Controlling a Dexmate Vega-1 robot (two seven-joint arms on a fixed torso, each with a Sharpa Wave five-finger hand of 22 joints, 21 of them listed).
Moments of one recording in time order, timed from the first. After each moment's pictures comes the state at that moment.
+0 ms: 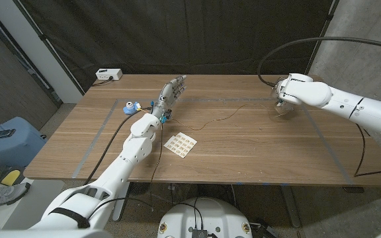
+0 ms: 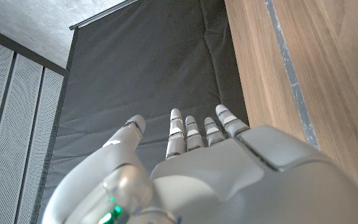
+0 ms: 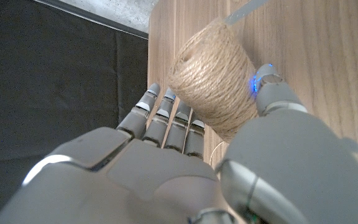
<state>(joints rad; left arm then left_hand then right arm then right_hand) 0.74 0.22 0.29 -1.14 -0.53 -0.35 -0.28 0.38 0.18 0.64 -0.02 0.19 0.31 0.05 0.19 0.19 0.11 0.01 0.21 0.19 0.01 0.05 0.18 0.17 0.10 0.06 0.20 0.17 -0.24 -1.04 -1.04 -1.76 -1.40 0.08 0.95 0.81 -0.14 0.51 -0.16 0.23 0.58 -0.02 0.32 0.26 0.59 -0.06 0.47 0.40 0.42 -0.04 0.26 0.24 0.37 0.01 0.21 0.17</state>
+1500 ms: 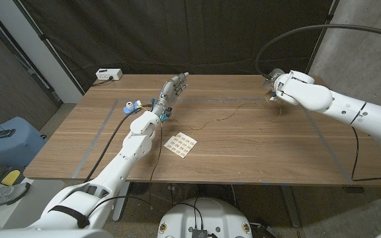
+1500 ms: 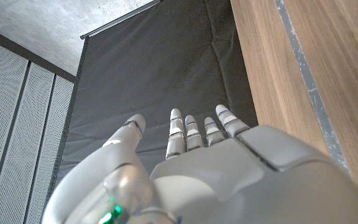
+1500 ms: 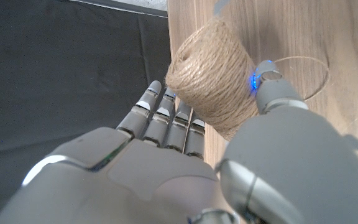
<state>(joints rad) 0.73 0.23 0.30 -1.15 -0.54 -0.35 -0.32 0.39 0.19 0.64 -0.03 0.19 0.31 0.05 0.19 0.19 0.13 0.01 0.21 0.19 0.01 0.05 0.18 0.17 0.10 0.06 0.20 0.17 -0.33 -1.05 -0.95 -1.92 -1.44 -0.09 0.92 0.83 -0.14 0.53 -0.16 0.24 0.59 -0.02 0.33 0.27 0.61 -0.06 0.49 0.41 0.46 -0.04 0.26 0.25 0.40 0.02 0.21 0.17</state>
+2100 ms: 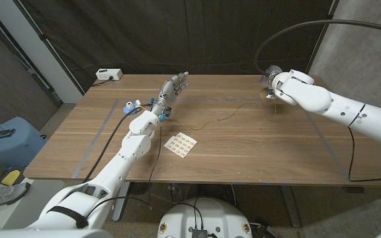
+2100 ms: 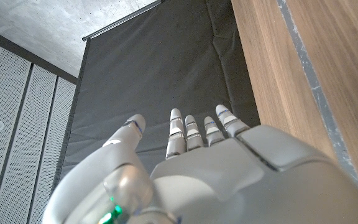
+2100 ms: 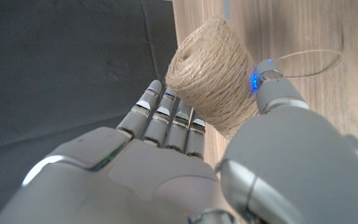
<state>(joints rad) 0.73 0.24 0.30 -1.16 -0.54 -0.35 -0.33 0.39 0.18 0.64 -0.03 0.19 0.31 0.06 0.19 0.19 0.13 0.01 0.21 0.19 0.02 0.06 0.18 0.17 0.10 0.06 0.20 0.17 -0.35 -1.05 -0.93 -1.95 -1.43 -0.14 0.87 0.83 -0.14 0.54 -0.17 0.23 0.62 -0.02 0.33 0.27 0.63 -0.05 0.50 0.42 0.49 -0.05 0.26 0.26 0.41 0.02 0.21 0.17</state>
